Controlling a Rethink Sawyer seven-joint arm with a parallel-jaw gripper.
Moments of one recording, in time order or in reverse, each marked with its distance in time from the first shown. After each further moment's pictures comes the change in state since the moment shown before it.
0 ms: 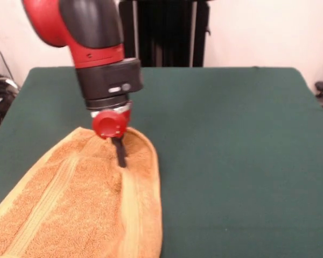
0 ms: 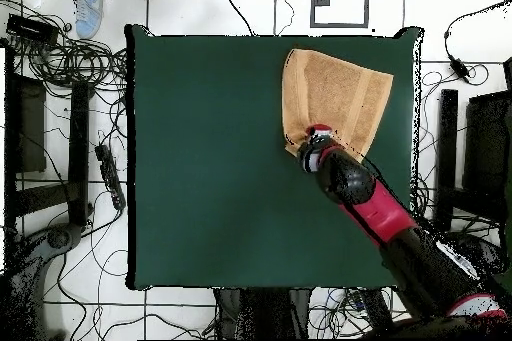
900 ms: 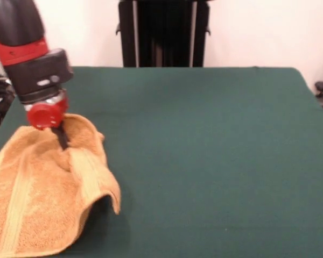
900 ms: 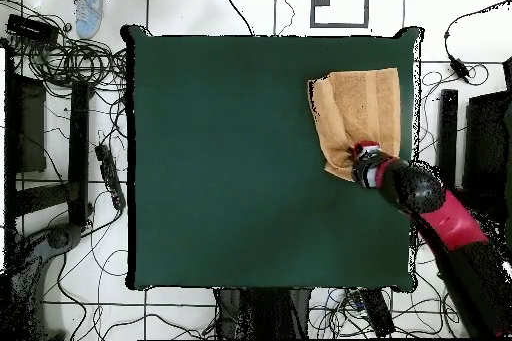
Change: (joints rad) arm -0.230 0.028 0.034 -0.204 -0.303 0.414 -0.004
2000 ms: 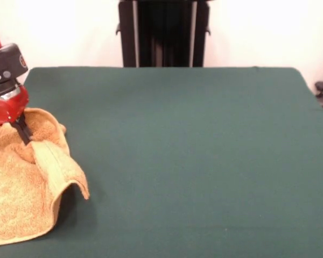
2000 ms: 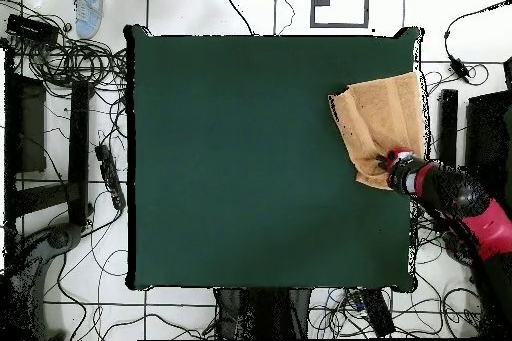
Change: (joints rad) arm -0.084 0.027 0.050 -0.110 -0.087 0.152 -0.011
